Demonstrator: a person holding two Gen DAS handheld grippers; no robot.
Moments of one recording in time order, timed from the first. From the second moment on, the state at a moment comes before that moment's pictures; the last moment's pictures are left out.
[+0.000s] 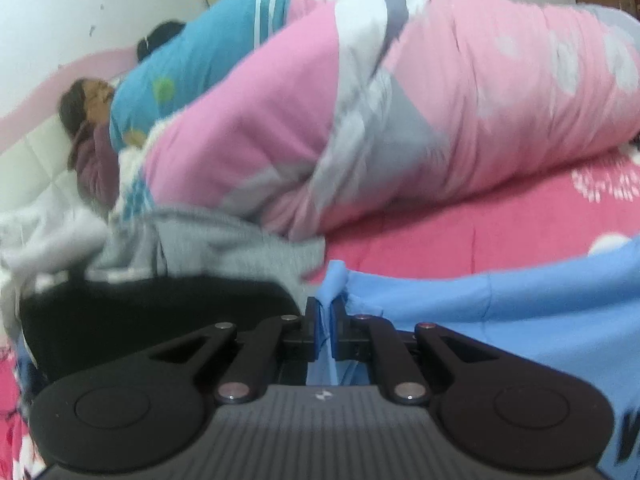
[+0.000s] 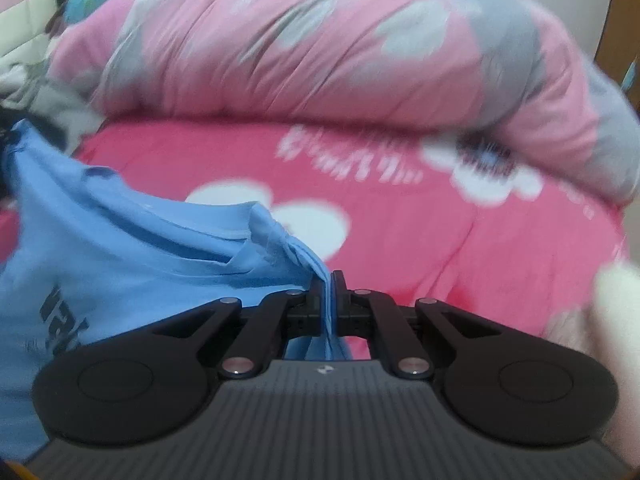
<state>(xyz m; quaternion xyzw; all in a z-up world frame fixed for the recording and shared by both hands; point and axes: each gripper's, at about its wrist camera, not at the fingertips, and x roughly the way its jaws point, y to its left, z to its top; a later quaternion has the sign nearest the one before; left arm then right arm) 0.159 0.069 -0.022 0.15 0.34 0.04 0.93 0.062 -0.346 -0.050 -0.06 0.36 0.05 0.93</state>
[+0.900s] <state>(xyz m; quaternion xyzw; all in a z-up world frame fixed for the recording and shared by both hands) 0.158 0.107 -0.066 -0.13 0.46 -0.07 0.88 0.018 -0.280 -0.087 0.12 0.46 0.11 0.87</state>
